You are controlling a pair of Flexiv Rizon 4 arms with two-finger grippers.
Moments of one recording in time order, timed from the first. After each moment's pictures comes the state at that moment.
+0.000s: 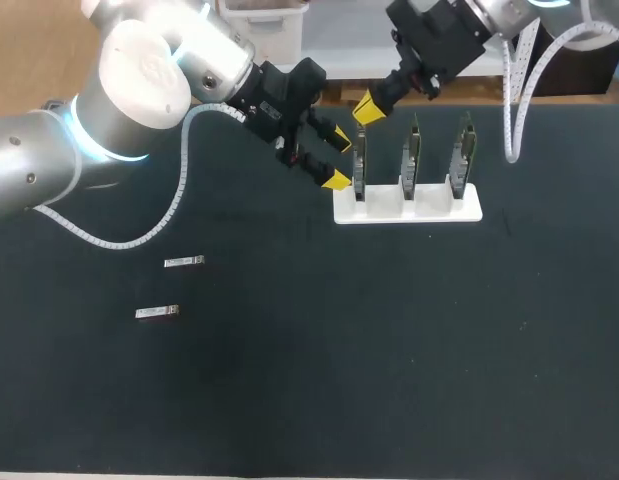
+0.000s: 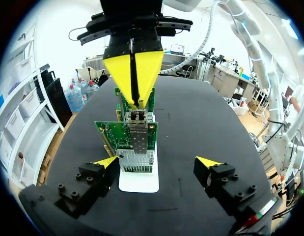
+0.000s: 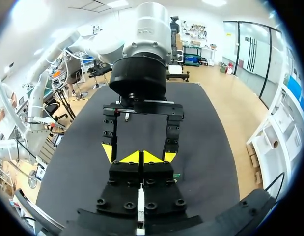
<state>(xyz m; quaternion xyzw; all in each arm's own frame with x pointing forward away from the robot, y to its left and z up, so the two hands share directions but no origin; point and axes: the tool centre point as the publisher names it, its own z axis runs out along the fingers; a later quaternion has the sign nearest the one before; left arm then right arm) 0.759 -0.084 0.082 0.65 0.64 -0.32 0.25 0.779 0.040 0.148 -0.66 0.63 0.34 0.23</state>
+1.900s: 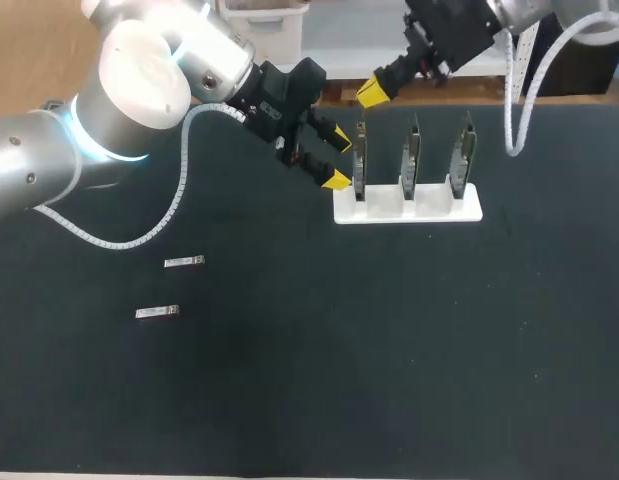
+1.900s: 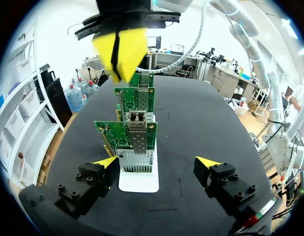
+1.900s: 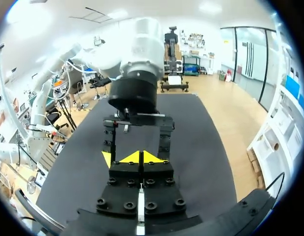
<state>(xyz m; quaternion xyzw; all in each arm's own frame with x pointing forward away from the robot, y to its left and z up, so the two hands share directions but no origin) 0.759 -0.084 0.082 0.65 0.64 -0.32 0.25 0.791 0.035 0.174 -0.63 0.62 0.38 0.27</state>
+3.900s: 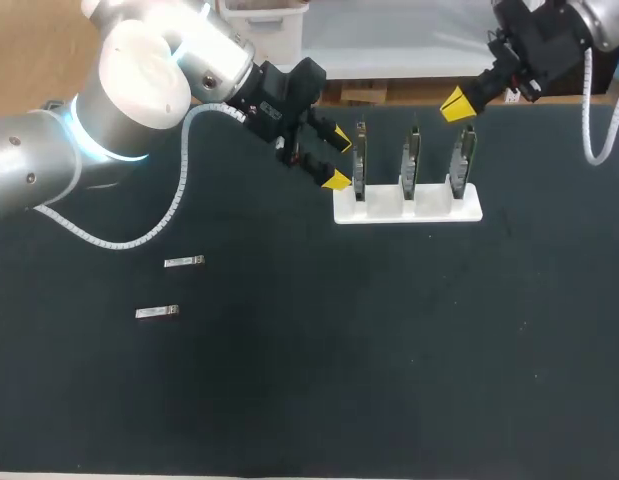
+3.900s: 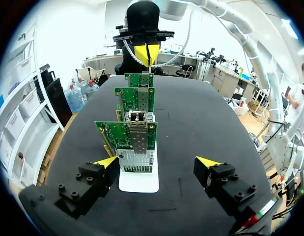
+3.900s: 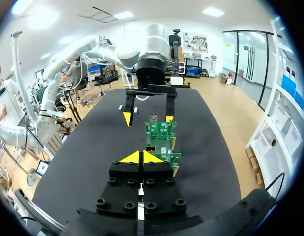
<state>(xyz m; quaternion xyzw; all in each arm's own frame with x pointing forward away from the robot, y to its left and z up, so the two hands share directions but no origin) 0.759 -0.084 0.082 0.65 0.64 -0.32 0.25 0.774 -0.074 0.153 -0.64 0.61 0.38 0.27</state>
